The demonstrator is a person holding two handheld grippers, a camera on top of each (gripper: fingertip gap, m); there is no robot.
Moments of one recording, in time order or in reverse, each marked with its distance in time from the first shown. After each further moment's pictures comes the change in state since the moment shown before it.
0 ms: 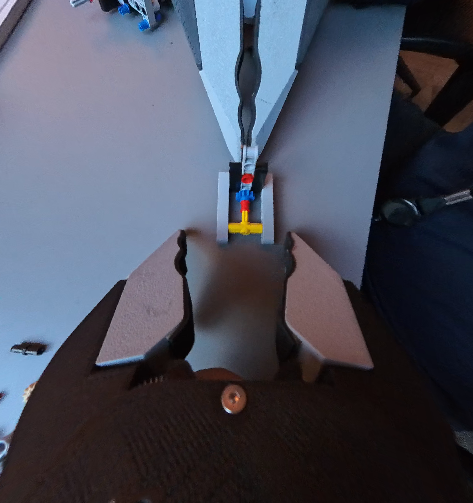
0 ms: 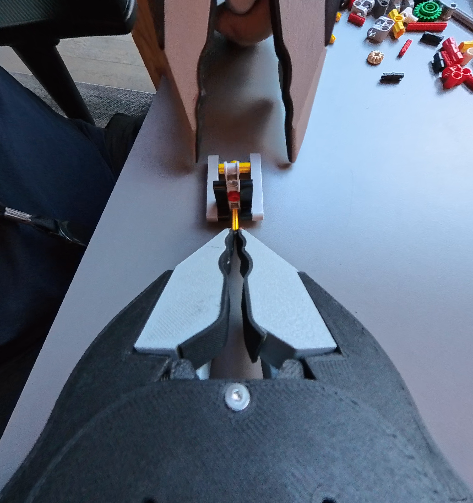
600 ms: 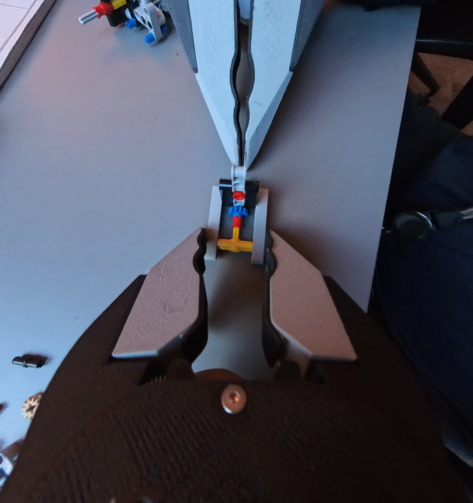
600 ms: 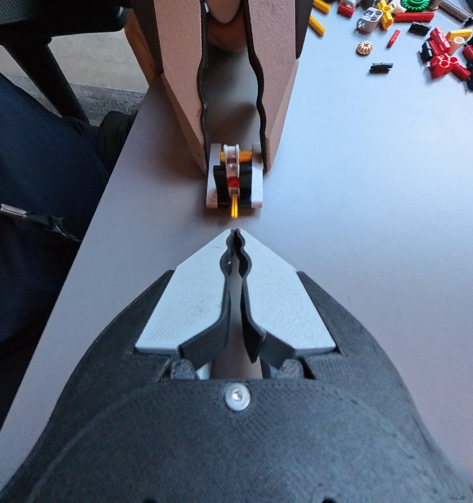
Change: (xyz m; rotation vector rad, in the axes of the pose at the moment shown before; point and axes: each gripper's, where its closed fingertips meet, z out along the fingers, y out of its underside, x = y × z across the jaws) left arm -0.001 -0.006 0.008 0.012 -0.046 0.017; right arm 0.005 0.005 -0.006 -0.002 0.015 0.018
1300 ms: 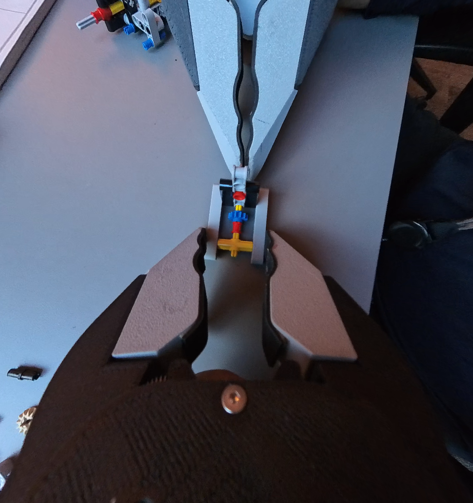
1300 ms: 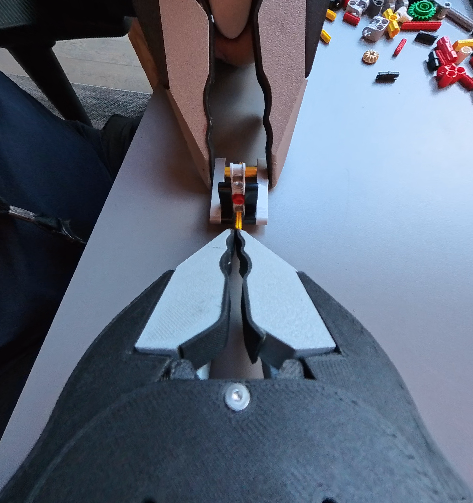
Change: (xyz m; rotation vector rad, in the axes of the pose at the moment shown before) left arm 0.001 -0.004 0.005 0.003 0.004 -0.001; right arm -0.003 -0.005 0.006 0.002 -0.006 -0.010
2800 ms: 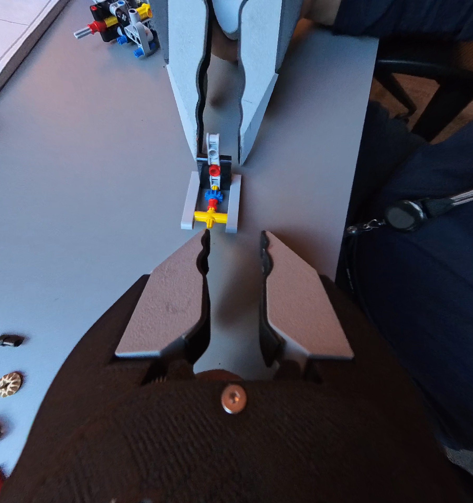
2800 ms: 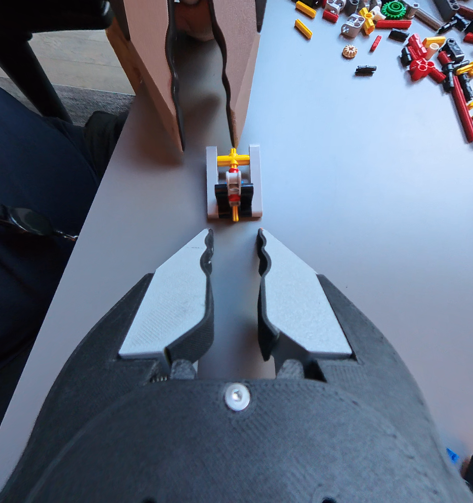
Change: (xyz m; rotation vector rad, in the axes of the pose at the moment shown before) left arm 0.018 0.006 -0.020 0.059 0.016 -0.010; right arm 0.004 0.007 -0.009 0.008 0.073 -0.001
